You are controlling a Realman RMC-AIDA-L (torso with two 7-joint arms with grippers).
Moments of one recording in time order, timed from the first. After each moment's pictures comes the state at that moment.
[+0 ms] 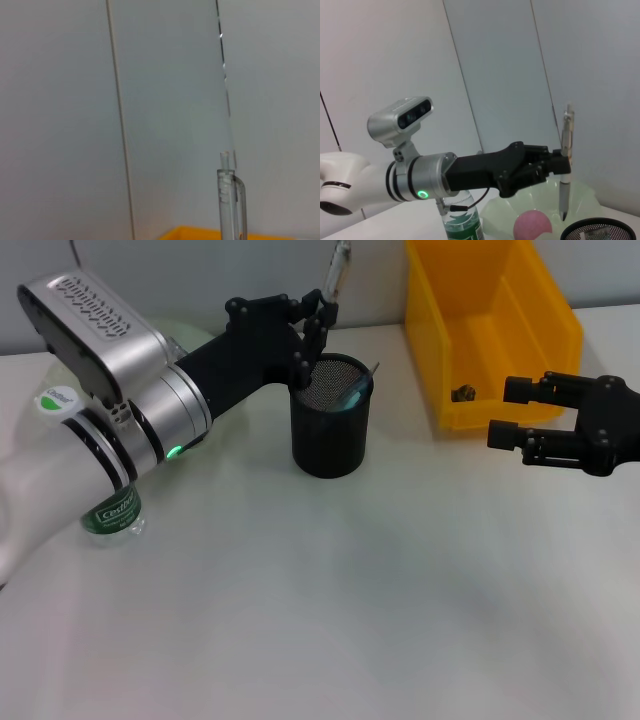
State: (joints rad) left arm -0.70 -2.08 1.85 0.42 0.32 0.92 -0.56; right arm 0.44 2.08 -0.47 -0.93 -1.95 -1.81 1.52
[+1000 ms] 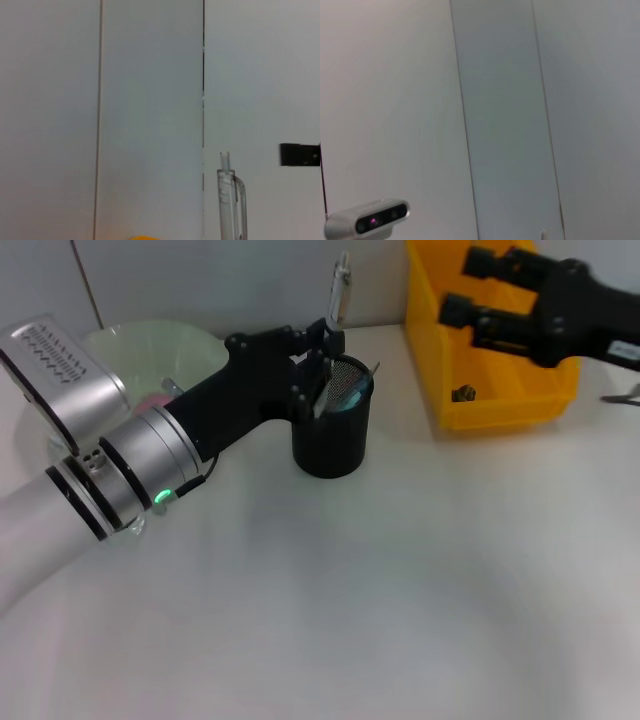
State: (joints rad) left arm -0.61 -2.08 1.90 0.45 0.32 1.06 -0.66; right arm 0.49 2.08 -0.67 -0.88 -1.61 -1.64 1.43
